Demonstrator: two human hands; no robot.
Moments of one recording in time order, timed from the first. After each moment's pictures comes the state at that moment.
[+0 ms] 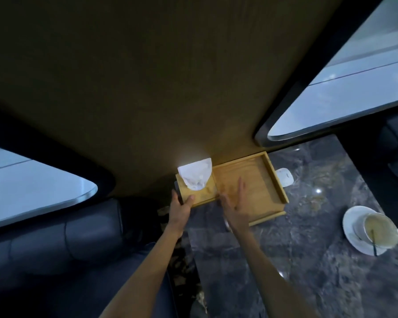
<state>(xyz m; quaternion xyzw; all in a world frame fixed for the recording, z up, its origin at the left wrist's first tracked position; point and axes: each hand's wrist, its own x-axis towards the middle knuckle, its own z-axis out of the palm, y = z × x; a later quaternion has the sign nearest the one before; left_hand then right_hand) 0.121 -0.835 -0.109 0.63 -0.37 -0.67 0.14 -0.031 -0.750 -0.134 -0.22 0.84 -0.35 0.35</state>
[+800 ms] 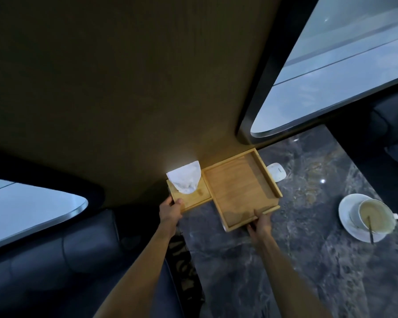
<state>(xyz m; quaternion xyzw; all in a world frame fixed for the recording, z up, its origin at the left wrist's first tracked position) 0.108 -0.849 -0.114 0.70 -0.33 -0.62 0.11 -0.094 -0.684 -0.177 0.29 0.65 -0.56 0.42</state>
